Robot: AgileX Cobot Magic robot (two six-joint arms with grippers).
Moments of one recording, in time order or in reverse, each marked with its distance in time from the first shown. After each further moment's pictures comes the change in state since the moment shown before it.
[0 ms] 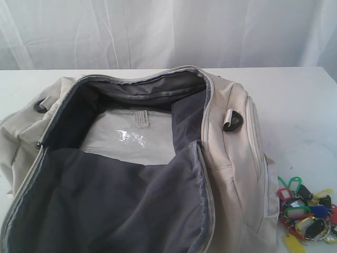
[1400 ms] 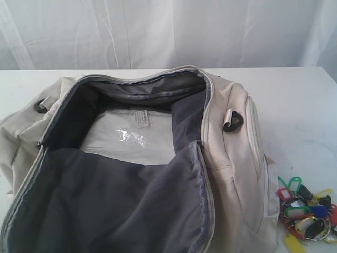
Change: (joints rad) left arm 0.000 0.000 0.000 0.000 0.000 0.000; right arm 0.000 0.000 0.000 -0.007 0.000 -0.367
